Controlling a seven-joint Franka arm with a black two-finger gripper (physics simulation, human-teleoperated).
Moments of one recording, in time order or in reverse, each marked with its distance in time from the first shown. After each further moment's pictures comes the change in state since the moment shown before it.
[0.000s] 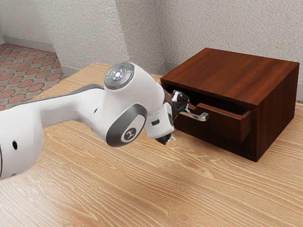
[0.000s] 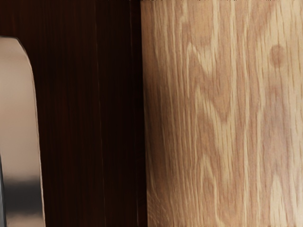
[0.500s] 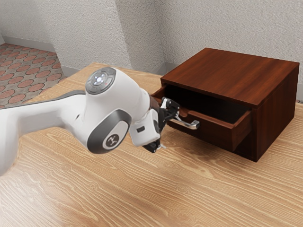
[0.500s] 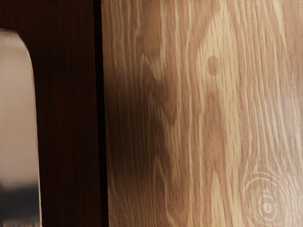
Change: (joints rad) arm -0.010 -0.128 0.003 -0.133 0.022 -0.003 0.004
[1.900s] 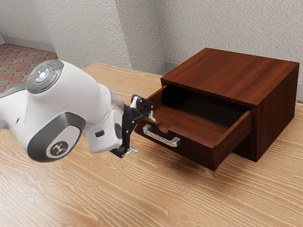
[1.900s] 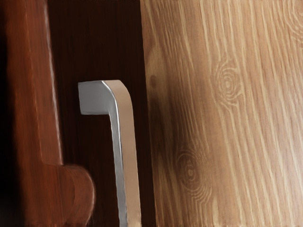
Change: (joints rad) arm 0.344 -0.345 -0.390 -0.173 0.076 -0.157 -0.029
